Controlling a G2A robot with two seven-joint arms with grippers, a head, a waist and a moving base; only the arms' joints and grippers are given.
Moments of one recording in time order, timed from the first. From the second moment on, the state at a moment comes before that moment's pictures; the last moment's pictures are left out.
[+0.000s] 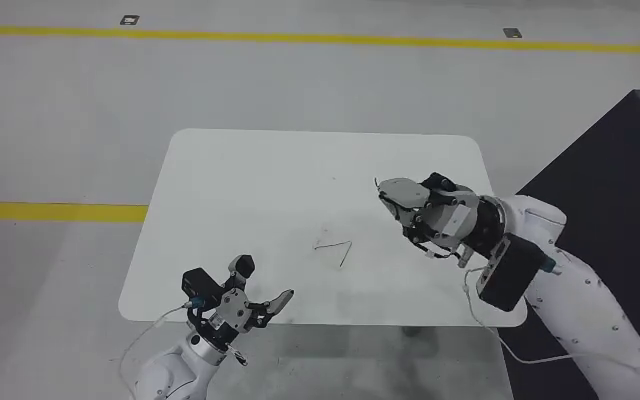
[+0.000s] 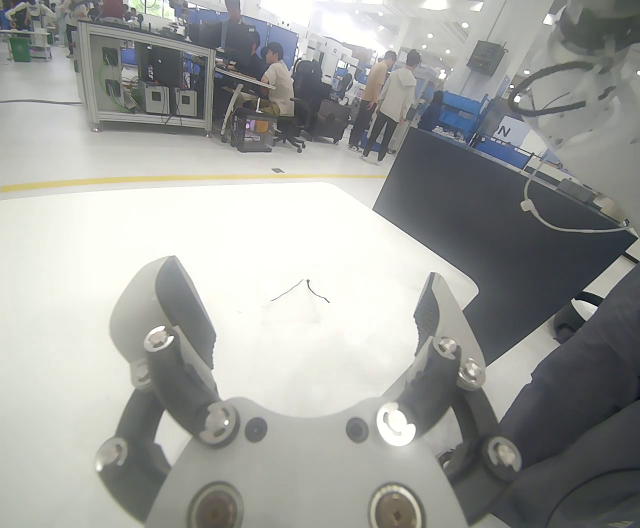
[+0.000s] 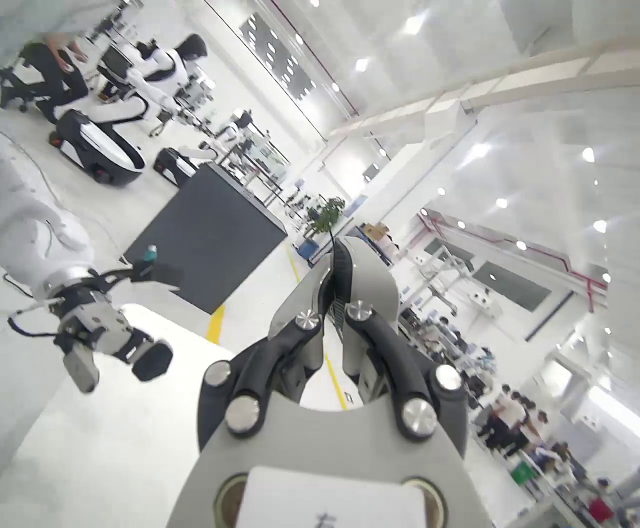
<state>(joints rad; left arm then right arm) 1.74 -1.12 -1.37 -1.96 1.06 -0.43 0.15 -1.01 -0.86 1.21 -1.86 -1.51 -0.57 -0.81</state>
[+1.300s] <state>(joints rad) 1.33 -1.20 -0.99 -1.79 1.25 -0.22 -0.04 -1.23 -0.82 1.44 -1.80 -1.59 -0.58 -0.64</state>
